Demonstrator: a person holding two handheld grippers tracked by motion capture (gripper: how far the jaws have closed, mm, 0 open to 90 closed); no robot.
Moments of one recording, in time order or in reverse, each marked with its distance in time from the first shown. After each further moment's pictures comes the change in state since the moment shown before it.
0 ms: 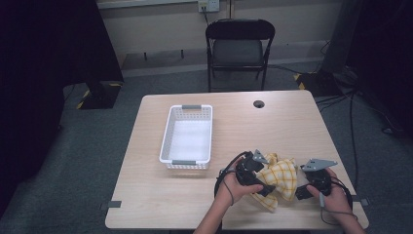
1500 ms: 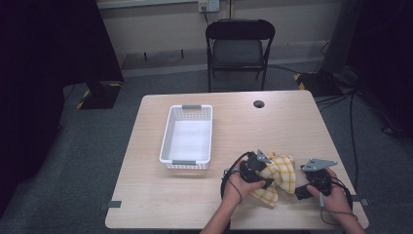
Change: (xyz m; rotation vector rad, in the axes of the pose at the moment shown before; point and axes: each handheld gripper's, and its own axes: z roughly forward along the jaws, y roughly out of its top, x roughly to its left) left arm 0.004 0.000 0.024 0.017 0.060 -0.024; right arm 0.000 0.000 0.000 0.000 0.000 0.000
